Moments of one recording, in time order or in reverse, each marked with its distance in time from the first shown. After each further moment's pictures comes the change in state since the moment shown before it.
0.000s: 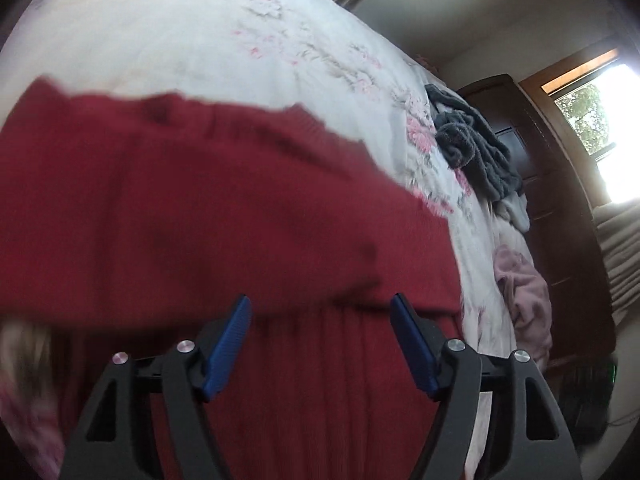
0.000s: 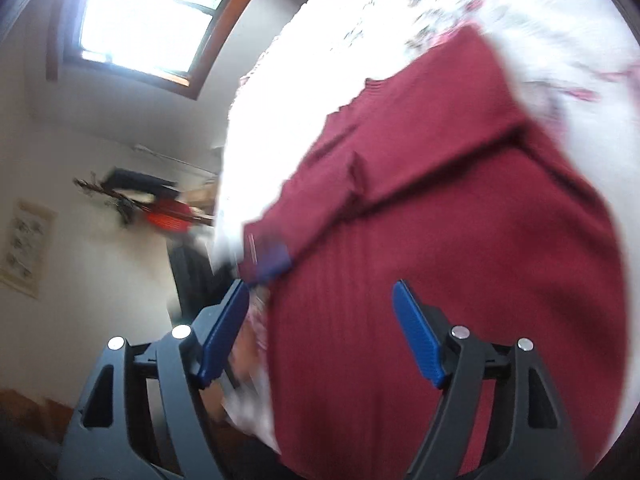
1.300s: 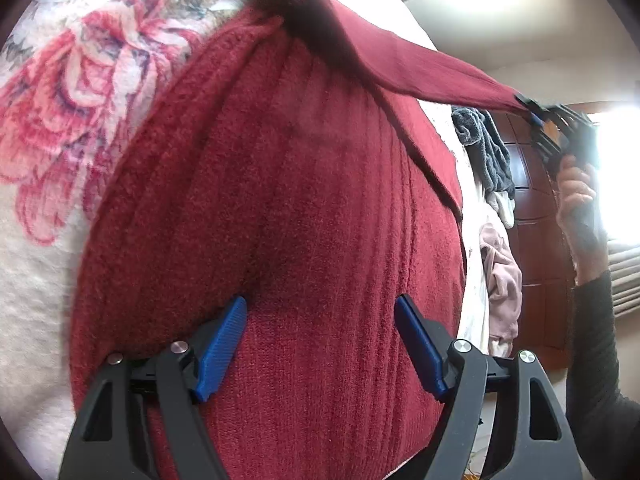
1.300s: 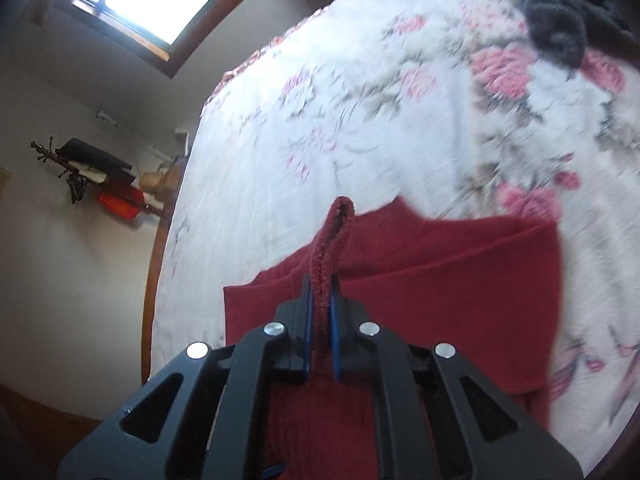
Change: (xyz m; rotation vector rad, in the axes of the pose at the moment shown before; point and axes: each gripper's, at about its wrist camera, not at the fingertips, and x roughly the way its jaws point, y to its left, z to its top) left arm -0.046 0.062 -0.152 -0.248 0.067 -0.108; right arm 0.053 0.093 0.177 -0.210 -0.014 -0.268
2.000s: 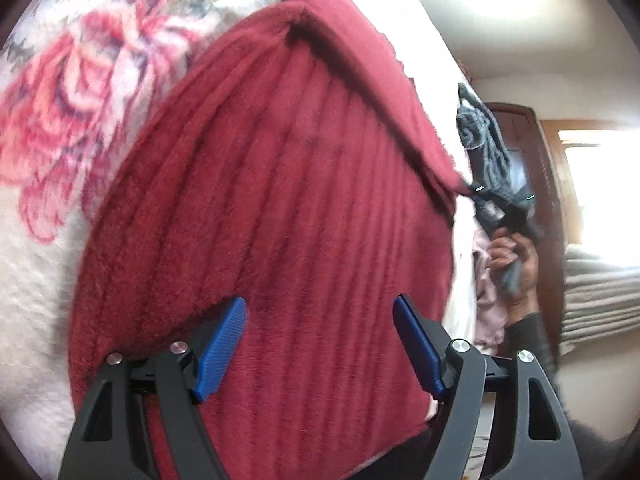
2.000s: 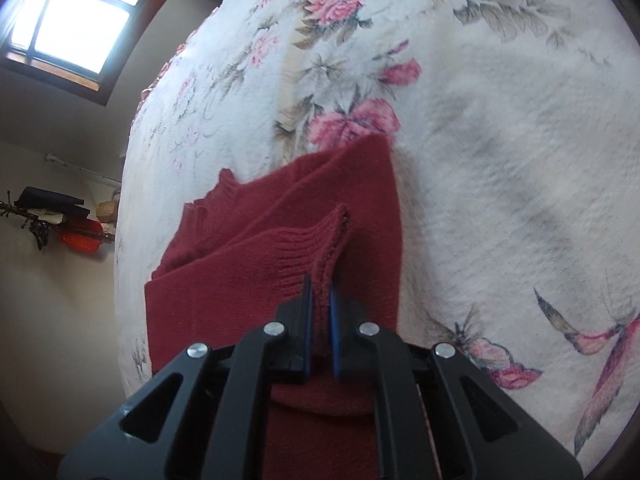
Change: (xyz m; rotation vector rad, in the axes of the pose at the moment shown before) left arm -0.012 -0.015 0.027 -0.066 0.037 -0.048; right arm 0.038 -0.185 -0.047 0.200 0.072 -0.110
